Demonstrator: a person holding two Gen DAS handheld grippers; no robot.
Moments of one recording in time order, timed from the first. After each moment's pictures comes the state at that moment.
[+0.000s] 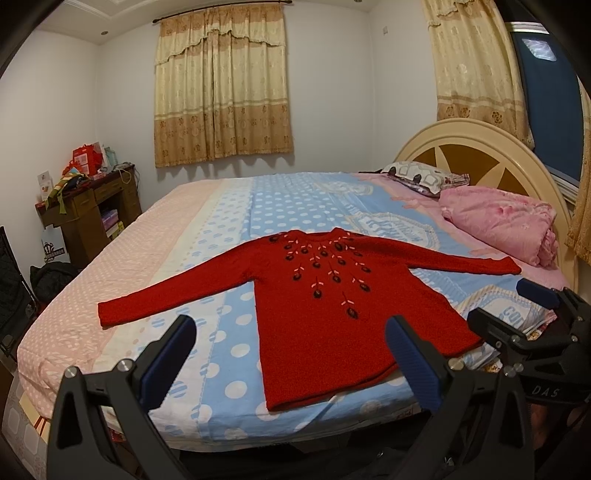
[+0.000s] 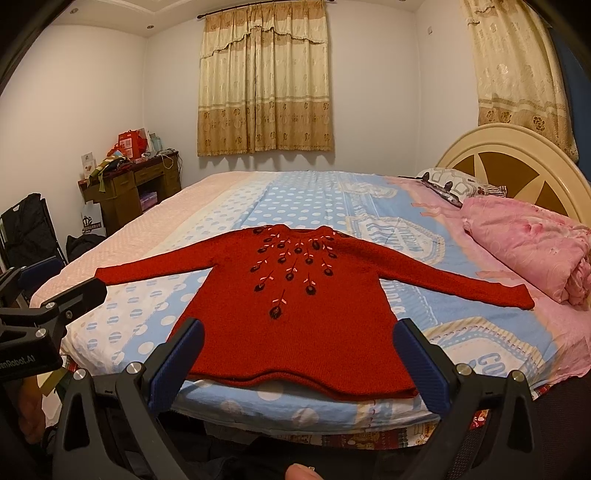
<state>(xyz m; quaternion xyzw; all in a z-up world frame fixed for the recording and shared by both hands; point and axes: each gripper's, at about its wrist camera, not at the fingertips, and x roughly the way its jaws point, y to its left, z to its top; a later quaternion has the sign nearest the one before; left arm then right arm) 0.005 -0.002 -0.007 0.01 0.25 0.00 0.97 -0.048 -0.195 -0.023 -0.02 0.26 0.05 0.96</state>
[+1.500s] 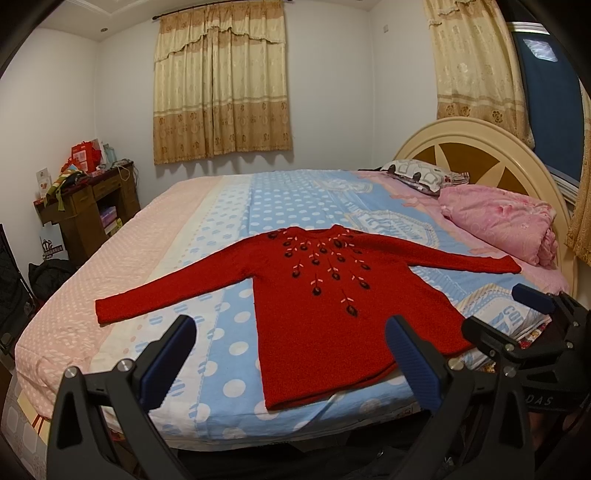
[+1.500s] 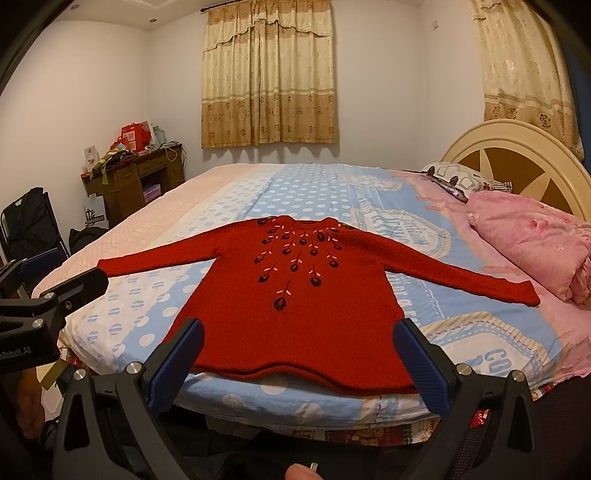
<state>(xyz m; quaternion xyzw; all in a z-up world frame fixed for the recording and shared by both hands) 0.006 -0.002 -0.008 0.00 0.26 -0.01 0.97 -0.045 -0.190 -0.026 -0.02 0.27 0.06 0.96</state>
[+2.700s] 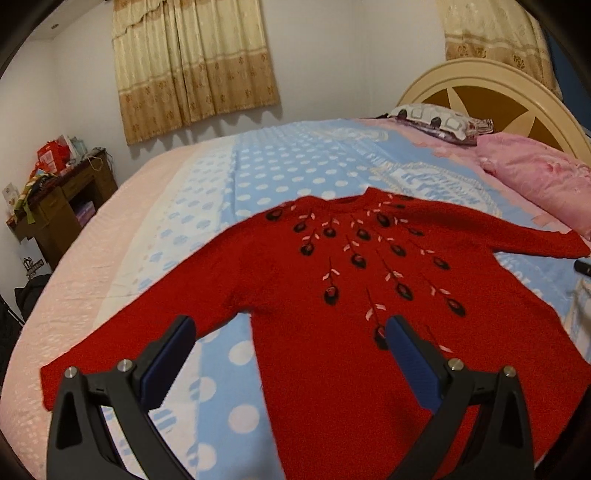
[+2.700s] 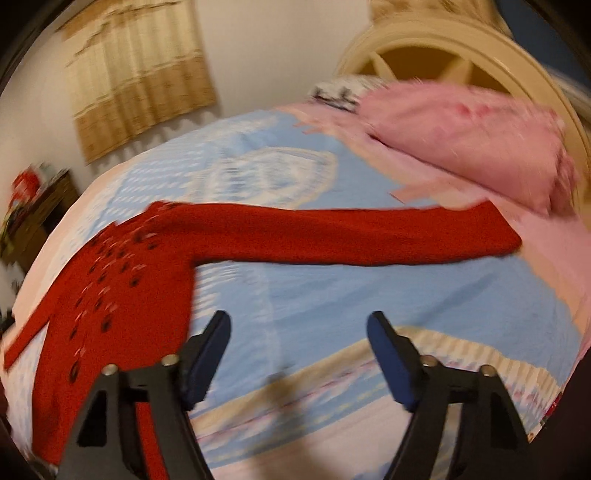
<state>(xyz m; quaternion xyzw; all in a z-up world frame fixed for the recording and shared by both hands) 0.217 0.014 -0.090 0.07 0.35 -0.02 0.93 0.133 -0.446 -0.114 0.13 0.37 -0.12 0.91</state>
